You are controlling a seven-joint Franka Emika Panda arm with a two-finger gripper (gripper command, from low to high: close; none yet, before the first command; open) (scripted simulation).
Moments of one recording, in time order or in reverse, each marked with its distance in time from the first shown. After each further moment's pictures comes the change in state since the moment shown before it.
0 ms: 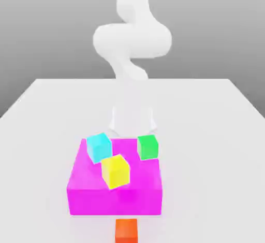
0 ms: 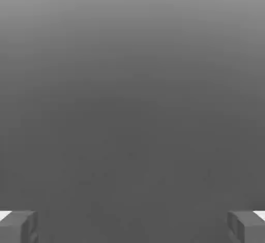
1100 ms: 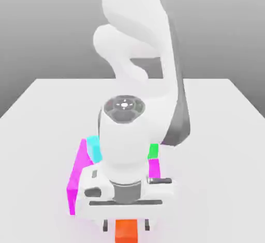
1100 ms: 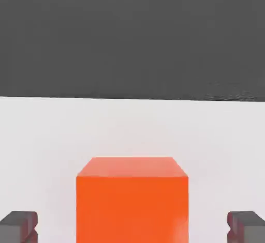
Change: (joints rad) arm -0.006 1.157 -0.014 -0.082 0.026 0.506 -0.076
